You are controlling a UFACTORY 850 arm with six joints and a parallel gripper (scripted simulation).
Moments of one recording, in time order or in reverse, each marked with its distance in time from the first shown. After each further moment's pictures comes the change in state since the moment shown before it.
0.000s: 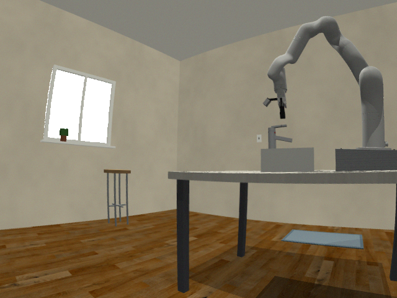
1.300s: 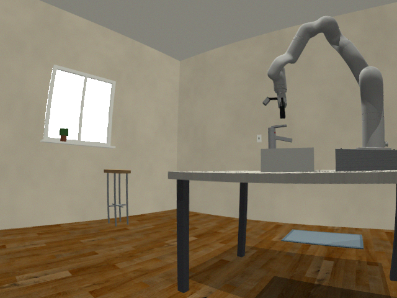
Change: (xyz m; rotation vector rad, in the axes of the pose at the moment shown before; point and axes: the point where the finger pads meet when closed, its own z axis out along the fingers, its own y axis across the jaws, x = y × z) arm 0.000 0.000 -0.001 -0.005 -0.002 -0.178
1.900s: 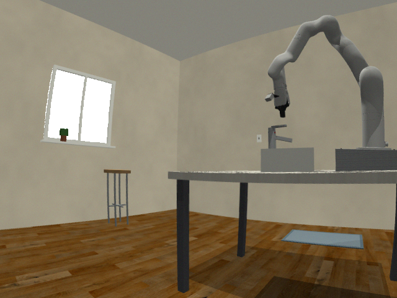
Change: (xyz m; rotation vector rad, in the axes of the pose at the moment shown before) arm 0.000 0.000 -0.006 -0.029 -0.027 -0.783
